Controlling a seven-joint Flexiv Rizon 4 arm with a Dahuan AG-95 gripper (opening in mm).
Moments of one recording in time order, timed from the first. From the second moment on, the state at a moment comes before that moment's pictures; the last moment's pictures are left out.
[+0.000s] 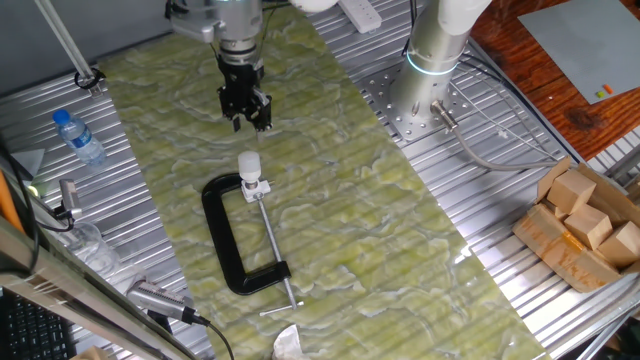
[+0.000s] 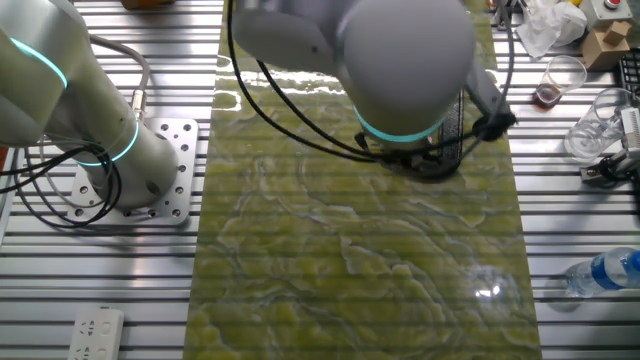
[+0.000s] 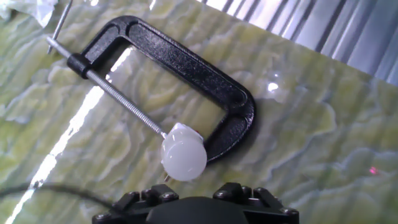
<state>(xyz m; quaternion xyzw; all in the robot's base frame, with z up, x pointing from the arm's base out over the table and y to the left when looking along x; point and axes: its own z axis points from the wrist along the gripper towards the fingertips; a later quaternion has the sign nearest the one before) 0.483 -0.012 0.134 -0.27 0.95 0.13 0.11</state>
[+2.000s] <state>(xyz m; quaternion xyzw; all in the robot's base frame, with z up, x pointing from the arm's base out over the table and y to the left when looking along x) 0.508 0.021 0.094 -0.32 0.93 0.15 0.12</state>
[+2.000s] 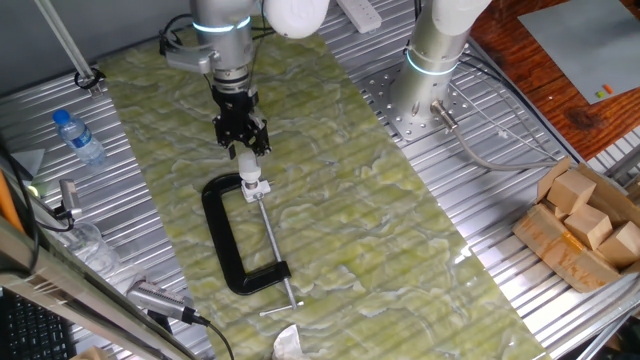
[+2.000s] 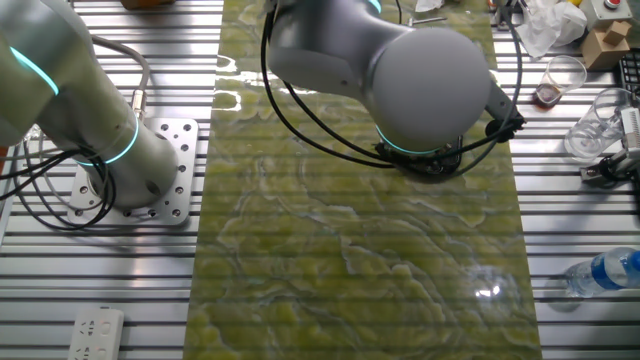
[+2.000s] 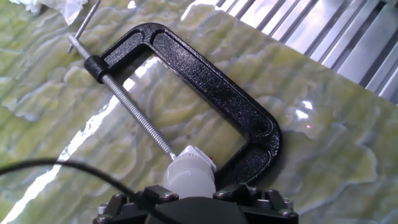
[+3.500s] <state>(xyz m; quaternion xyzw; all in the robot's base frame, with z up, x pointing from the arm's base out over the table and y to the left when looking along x) 0.509 0.031 0.084 -0.32 0.93 0.15 0.12</state>
